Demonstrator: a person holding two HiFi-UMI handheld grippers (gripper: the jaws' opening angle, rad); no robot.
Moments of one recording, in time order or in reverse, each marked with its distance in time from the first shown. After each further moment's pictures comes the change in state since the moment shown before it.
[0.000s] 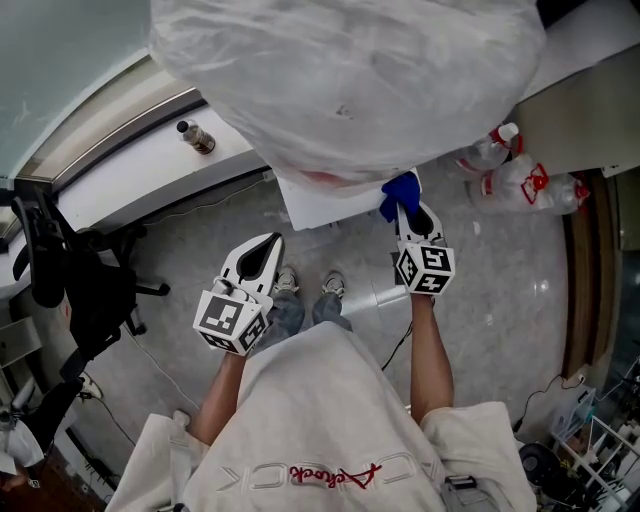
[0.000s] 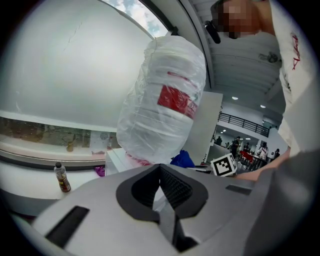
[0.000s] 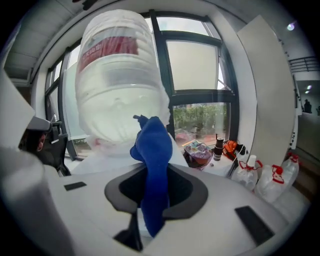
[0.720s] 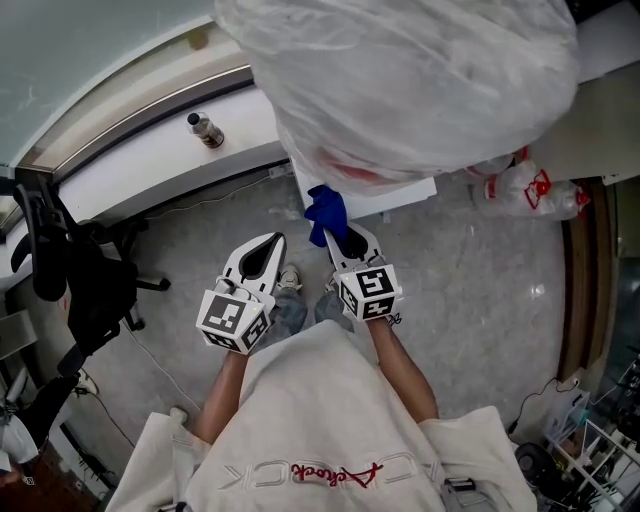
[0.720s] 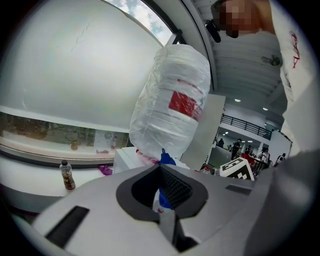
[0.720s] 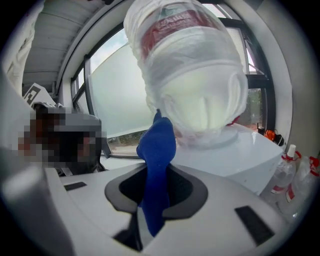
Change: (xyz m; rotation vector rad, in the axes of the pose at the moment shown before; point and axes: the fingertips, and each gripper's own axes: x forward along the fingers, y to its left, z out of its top) left arm -0.026 0.028 -0.007 -0.025 -0.012 0.017; right arm 0.002 0.203 -0.023 -0.019 0.060 0.324
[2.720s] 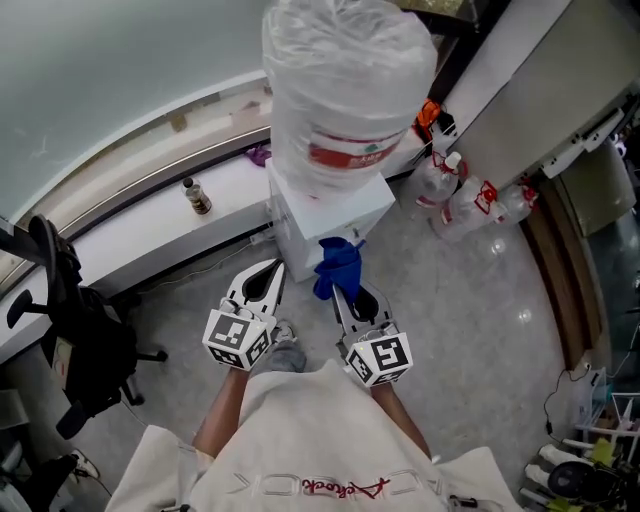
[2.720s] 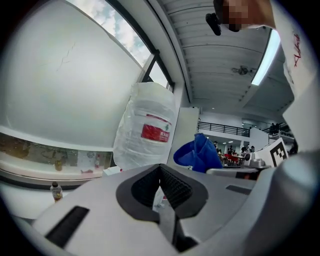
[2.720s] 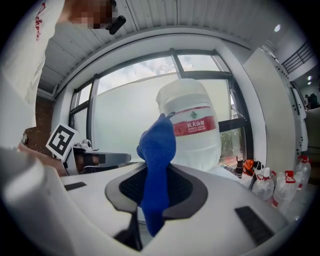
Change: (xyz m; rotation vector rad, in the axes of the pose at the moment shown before) left arm -0.093 -0.046 0.038 0.136 -0.165 -0.196; right arm -0.168 0.121 0.072 -0.058 -0.374 -0.190
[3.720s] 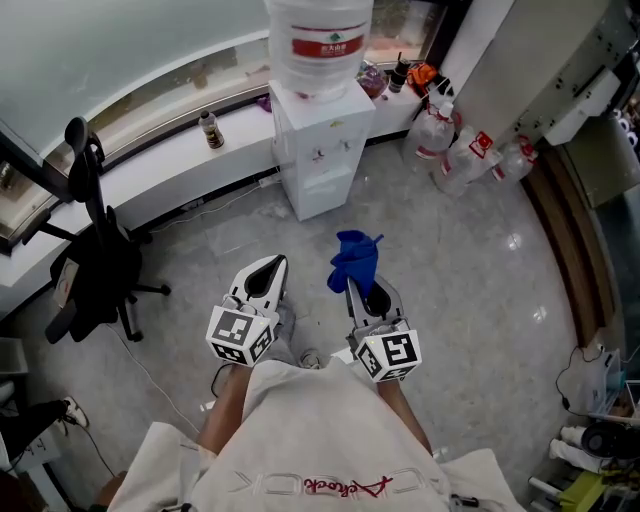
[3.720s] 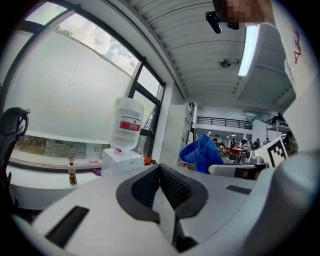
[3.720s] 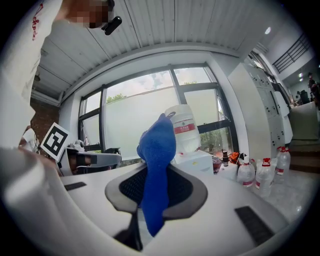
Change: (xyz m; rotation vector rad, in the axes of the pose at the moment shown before) left arm -0.215 -0.254 -0.099 0.049 0.029 0.076; right arm -0.330 0.073 -0.068 0.044 -0.024 -0.011
